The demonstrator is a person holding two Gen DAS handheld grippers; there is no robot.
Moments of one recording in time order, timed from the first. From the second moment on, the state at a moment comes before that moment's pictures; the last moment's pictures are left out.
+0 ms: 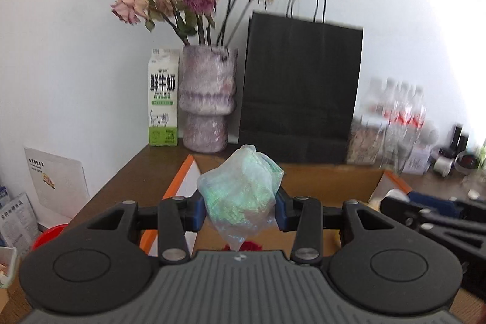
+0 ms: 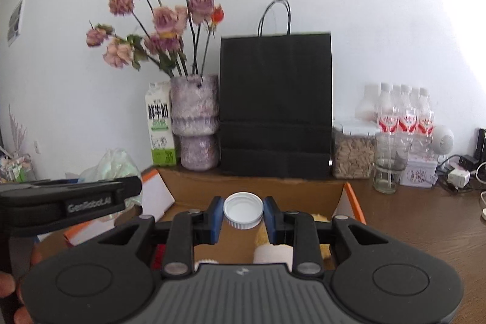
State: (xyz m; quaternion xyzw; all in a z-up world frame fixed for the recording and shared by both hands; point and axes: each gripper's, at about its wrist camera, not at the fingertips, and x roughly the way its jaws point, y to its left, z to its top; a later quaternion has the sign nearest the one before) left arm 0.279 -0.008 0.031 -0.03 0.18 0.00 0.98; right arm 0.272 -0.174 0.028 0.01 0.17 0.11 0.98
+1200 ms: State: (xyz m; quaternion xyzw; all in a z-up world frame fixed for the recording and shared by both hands) left arm 0.281 -0.007 0.016 -0.02 0.20 0.00 0.98; right arm 0.278 -0.181 0.008 0.02 0.19 0.10 0.98
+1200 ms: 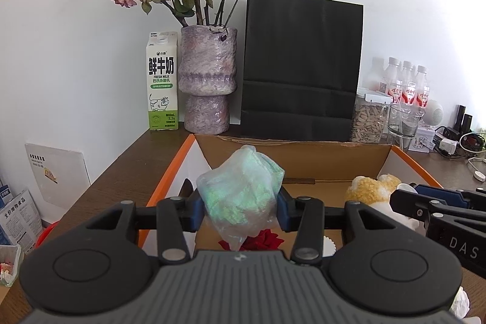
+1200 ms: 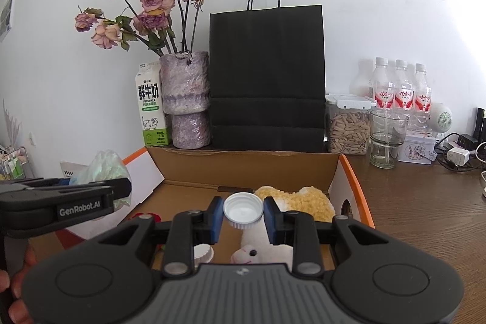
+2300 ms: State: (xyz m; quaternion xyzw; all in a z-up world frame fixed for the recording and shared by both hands) left arm 0.253 -0.001 0.021 -0.02 0.16 0.04 0.99; right arm 0.255 -0.184 0.016 0.01 0.18 0.08 0.98
